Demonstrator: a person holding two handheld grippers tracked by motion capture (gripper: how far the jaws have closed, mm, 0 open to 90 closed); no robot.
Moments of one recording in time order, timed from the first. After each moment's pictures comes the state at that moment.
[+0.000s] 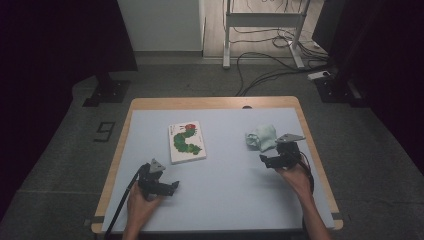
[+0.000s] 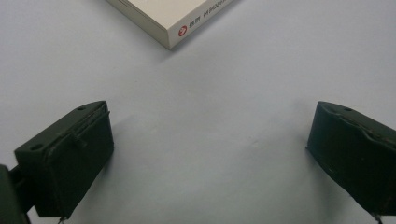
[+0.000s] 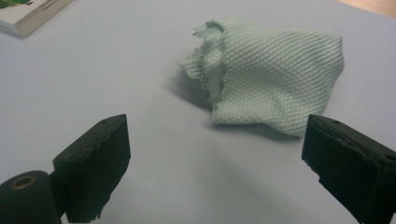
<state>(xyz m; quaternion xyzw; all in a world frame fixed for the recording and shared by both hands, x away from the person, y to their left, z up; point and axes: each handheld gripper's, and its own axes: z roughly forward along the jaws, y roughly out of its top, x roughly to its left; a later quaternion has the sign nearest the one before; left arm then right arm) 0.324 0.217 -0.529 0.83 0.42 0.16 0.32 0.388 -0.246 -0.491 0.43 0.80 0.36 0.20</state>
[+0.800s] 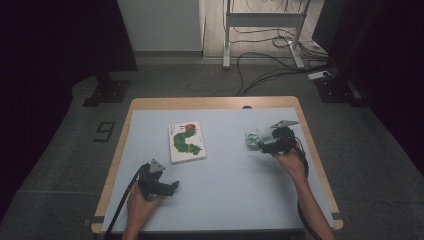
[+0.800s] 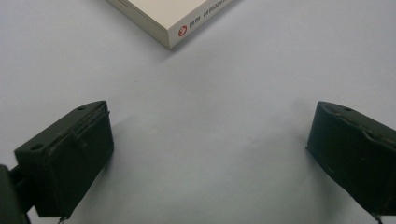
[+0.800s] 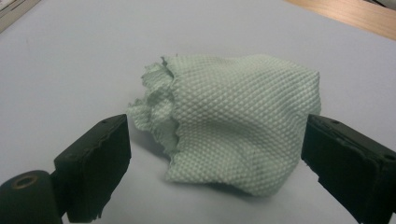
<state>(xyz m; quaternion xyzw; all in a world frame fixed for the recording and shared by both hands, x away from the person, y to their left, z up) 0.324 0.217 -0.529 0.83 0.42 0.16 0.32 0.441 -0.241 -0.488 0.45 0.80 0.34 0.20</state>
